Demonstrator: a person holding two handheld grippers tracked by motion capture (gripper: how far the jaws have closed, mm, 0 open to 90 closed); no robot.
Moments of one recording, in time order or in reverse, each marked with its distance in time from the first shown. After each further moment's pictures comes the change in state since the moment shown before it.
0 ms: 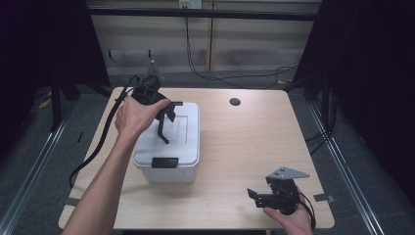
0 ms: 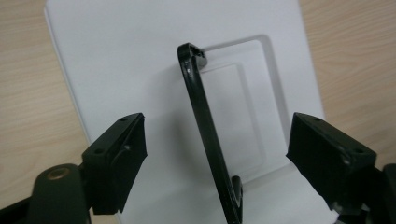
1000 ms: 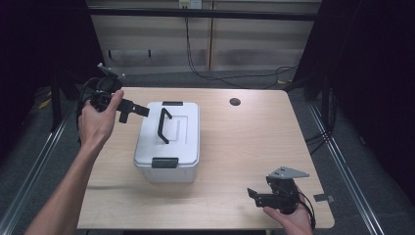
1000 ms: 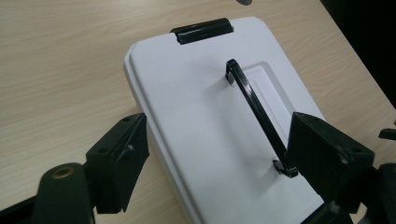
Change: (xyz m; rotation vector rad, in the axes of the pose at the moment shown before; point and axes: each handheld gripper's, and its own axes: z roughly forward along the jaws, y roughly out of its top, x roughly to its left) left arm 0.073 -0.053 -0.042 -0.327 -0.135 0.159; right arm -0.001 0.001 0.001 -0.003 -0.003 0.005
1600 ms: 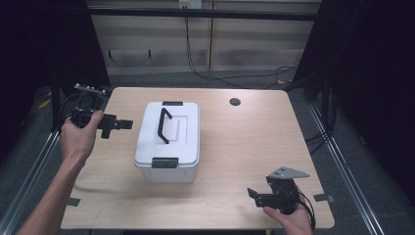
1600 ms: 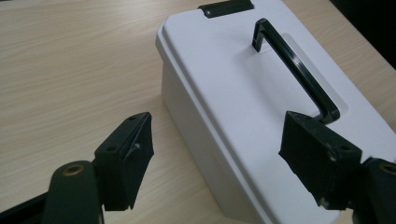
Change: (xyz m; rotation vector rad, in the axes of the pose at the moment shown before) left arm 0.025 -0.053 -0.015 -0.085 0.020 0.062; right arm 0.001 0.000 -0.001 0.002 -0.007 0.004
